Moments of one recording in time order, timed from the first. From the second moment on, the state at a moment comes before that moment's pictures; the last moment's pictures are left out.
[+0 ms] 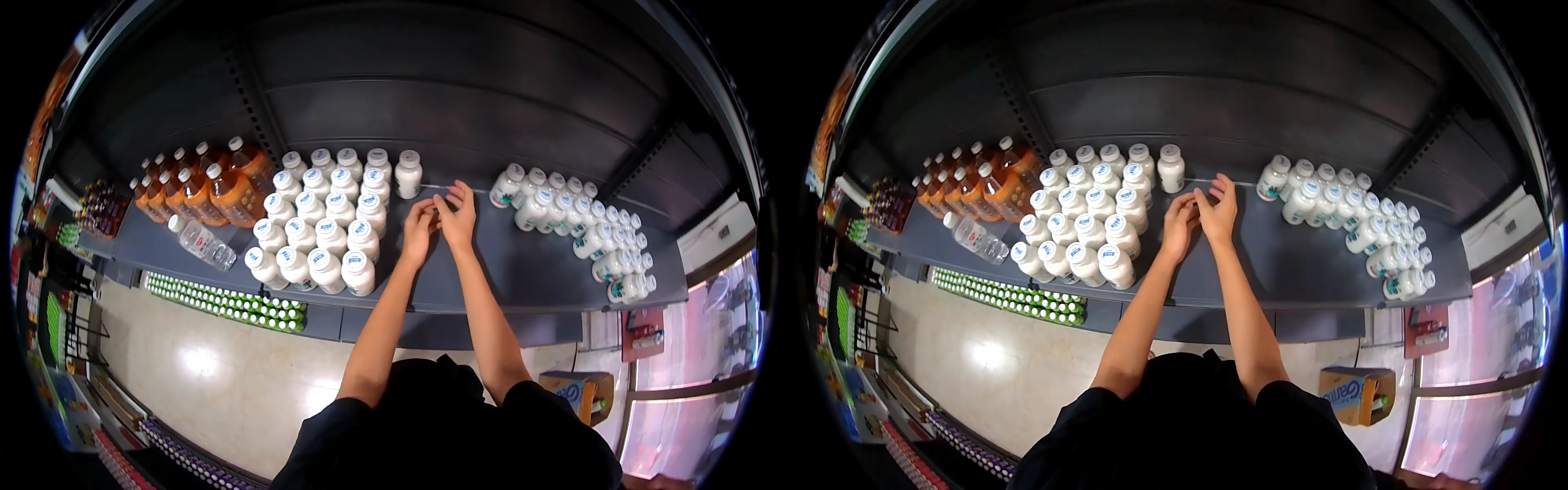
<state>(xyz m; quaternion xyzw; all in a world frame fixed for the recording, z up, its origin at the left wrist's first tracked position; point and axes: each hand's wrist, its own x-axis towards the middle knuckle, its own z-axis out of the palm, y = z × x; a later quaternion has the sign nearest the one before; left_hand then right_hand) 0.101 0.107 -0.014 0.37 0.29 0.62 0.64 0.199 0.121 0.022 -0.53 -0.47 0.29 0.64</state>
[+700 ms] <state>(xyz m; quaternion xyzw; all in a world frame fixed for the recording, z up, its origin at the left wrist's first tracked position) 0.232 0.074 0.016 0.62 0.38 0.51 0.47 0.358 0.051 0.019 -0.62 -0.29 0.19 0.71</state>
